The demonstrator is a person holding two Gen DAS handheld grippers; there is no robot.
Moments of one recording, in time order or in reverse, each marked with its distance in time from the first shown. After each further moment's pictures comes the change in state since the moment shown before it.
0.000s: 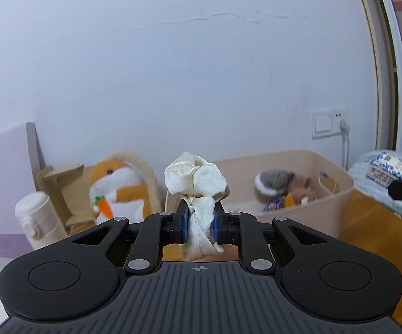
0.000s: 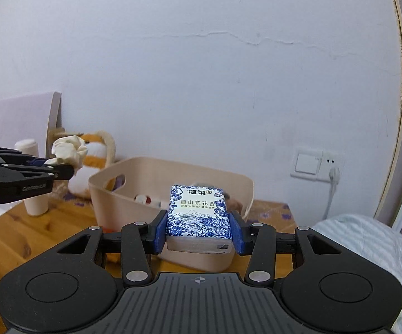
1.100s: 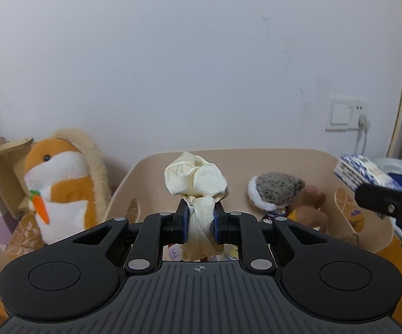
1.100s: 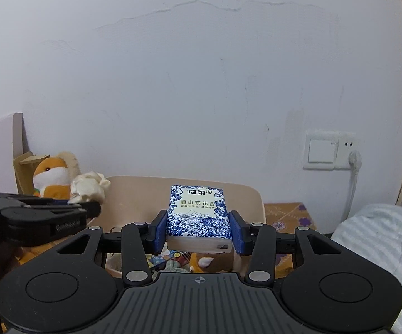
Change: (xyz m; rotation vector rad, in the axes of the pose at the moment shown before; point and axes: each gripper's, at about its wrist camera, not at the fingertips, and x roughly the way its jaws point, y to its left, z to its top) left arm 0.140 -0.030 0.028 -0.085 0.182 -0.036; right arm 0.117 -0.026 0.033 0.155 0.061 -0.004
